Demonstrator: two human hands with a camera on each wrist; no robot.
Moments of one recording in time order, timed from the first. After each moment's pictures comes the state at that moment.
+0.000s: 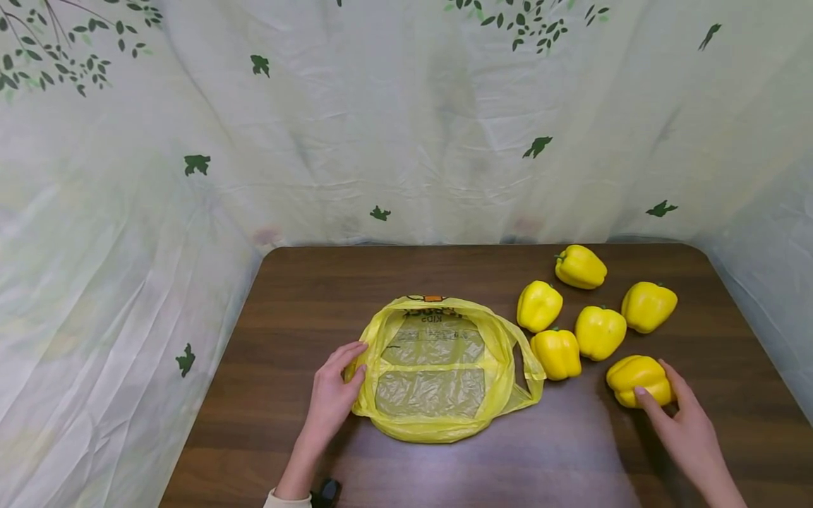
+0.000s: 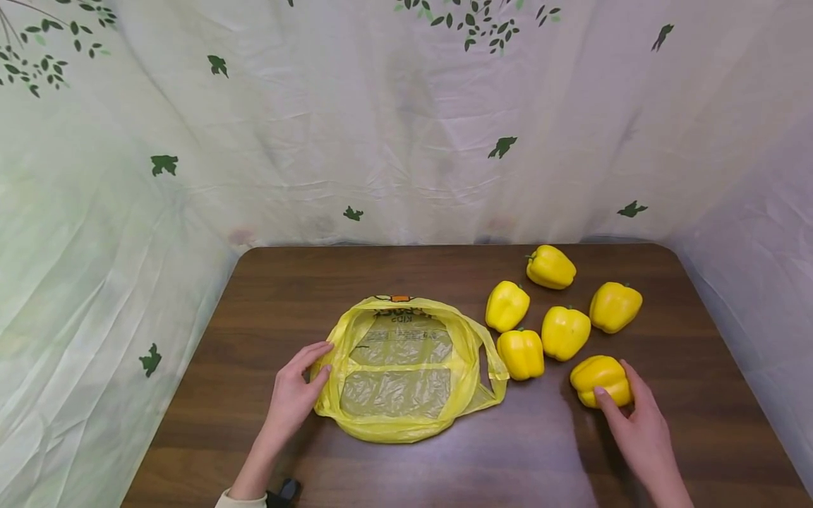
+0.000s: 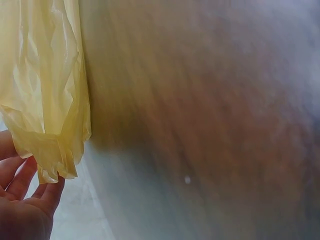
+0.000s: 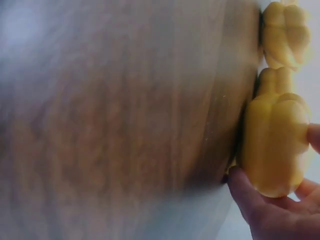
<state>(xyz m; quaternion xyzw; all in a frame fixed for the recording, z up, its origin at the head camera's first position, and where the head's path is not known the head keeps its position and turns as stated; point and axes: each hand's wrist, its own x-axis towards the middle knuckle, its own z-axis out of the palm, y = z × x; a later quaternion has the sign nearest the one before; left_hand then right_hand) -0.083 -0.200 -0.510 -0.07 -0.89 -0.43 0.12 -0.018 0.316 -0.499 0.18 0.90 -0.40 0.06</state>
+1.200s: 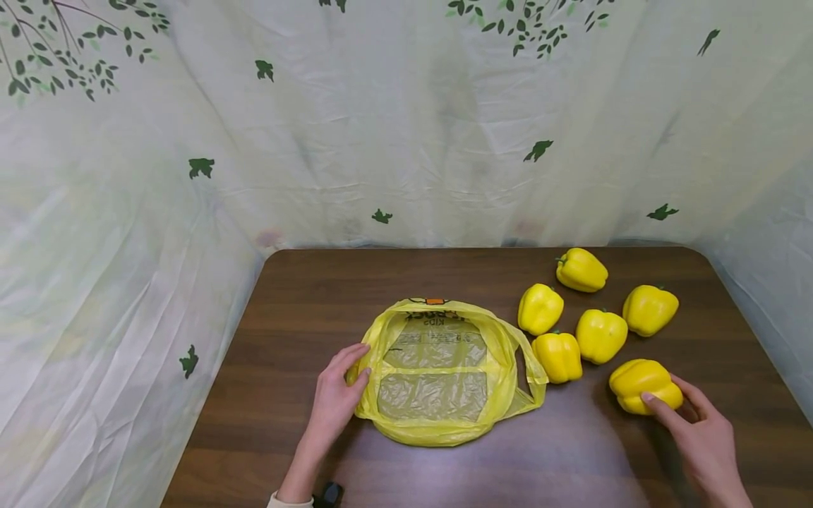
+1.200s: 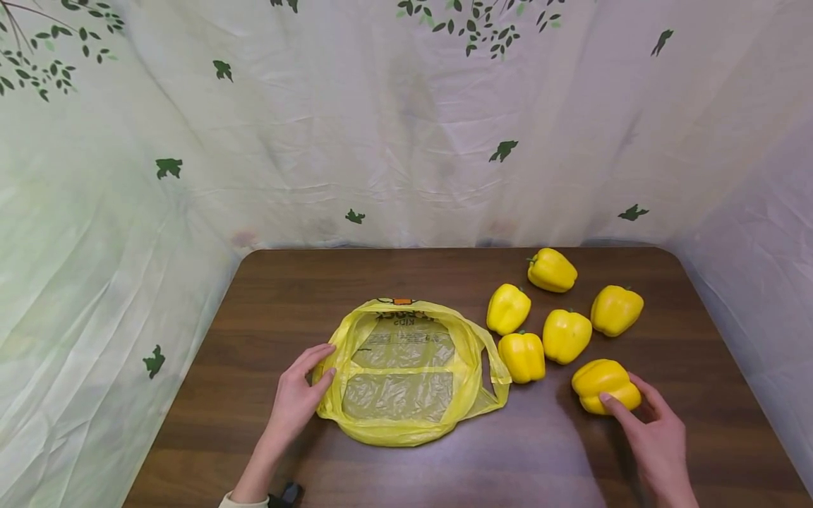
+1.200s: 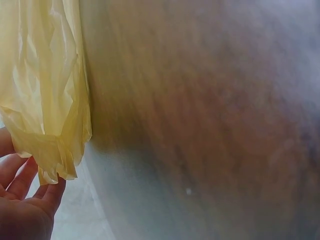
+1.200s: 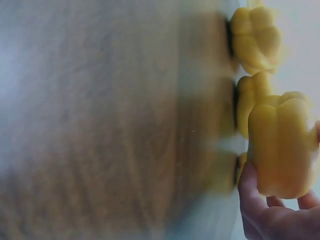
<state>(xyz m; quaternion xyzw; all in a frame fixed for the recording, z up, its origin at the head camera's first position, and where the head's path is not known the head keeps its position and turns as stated) -0.083 -0.200 -0.512 -0.07 -0.89 -0.43 0.12 -0.009 0.312 -0.509 0.33 0.77 -0.55 -0.02</state>
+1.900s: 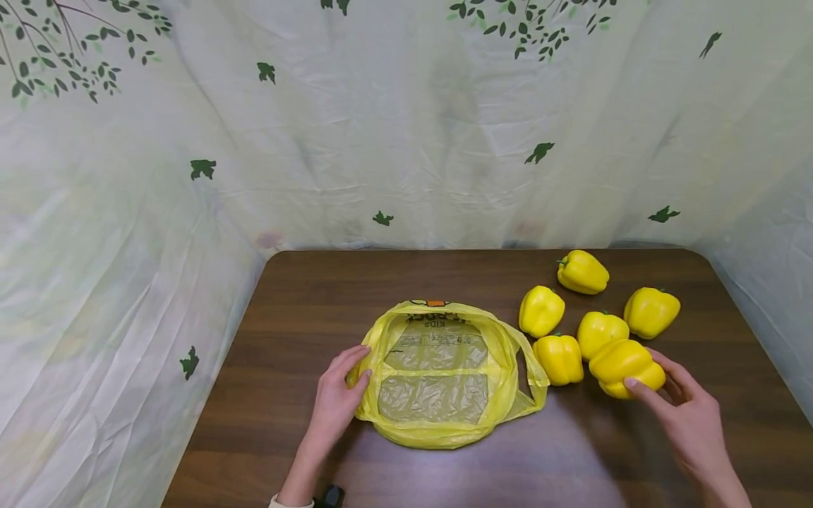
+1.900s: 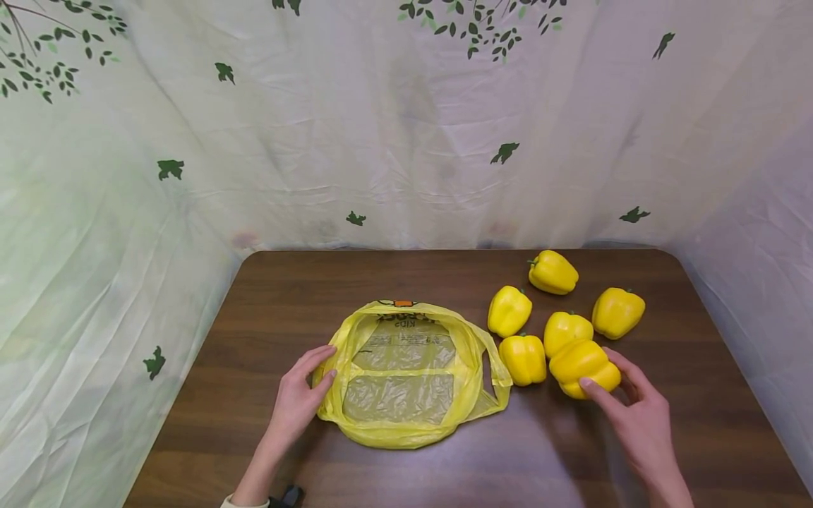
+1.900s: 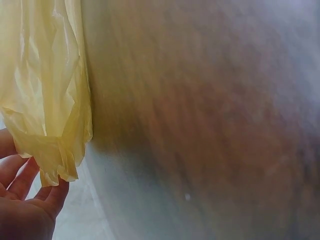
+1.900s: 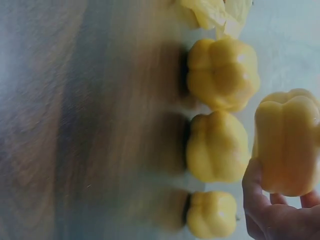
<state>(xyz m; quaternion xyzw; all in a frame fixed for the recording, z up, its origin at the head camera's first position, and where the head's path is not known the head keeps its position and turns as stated) -0.082 -0.200 -0.513 -0.07 -0.89 -0.44 0.11 -0.024 0.284 -0.469 0.19 0.80 -0.57 -0.07</state>
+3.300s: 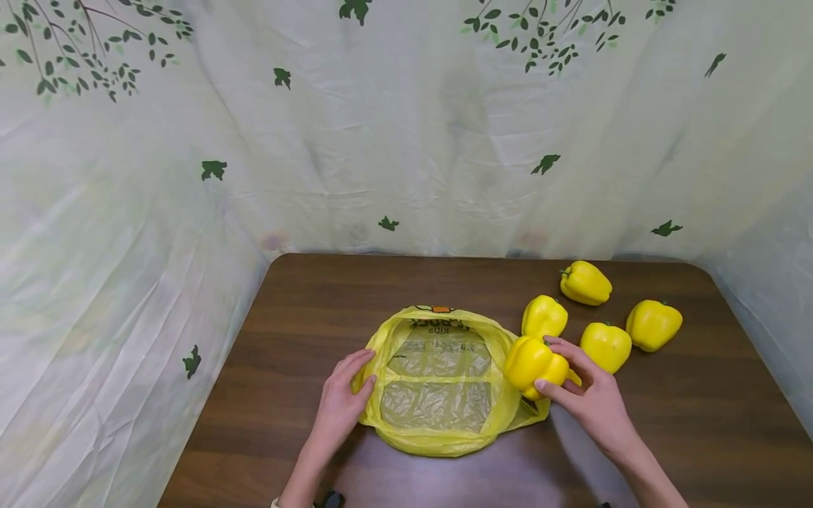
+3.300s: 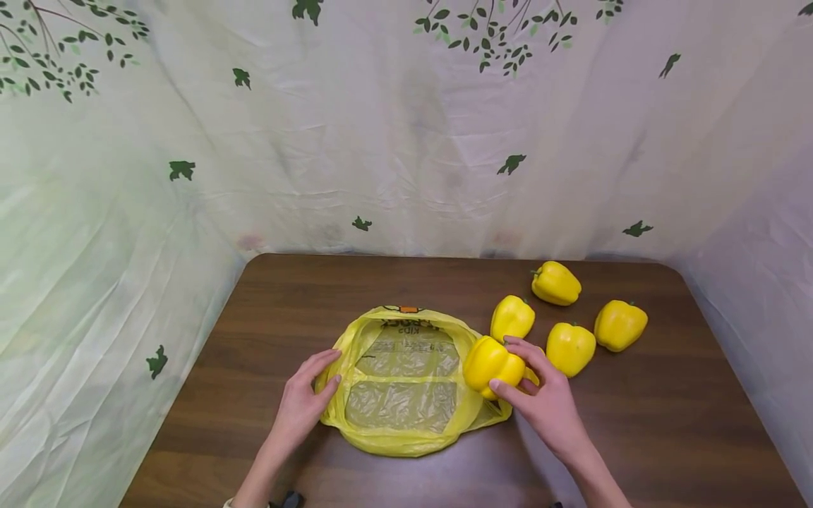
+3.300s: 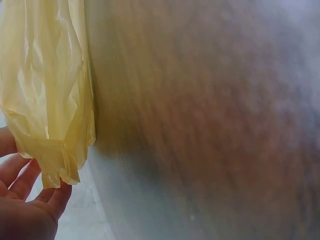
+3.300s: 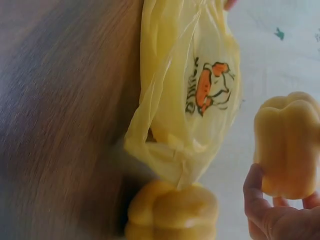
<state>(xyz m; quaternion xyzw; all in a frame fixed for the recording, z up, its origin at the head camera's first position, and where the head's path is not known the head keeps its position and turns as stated) -0.080 -0.199 -0.512 -0.08 -0.89 -0.43 0.12 -0.053 0.188 -0.448 -0.03 0.79 -0.62 -0.01</state>
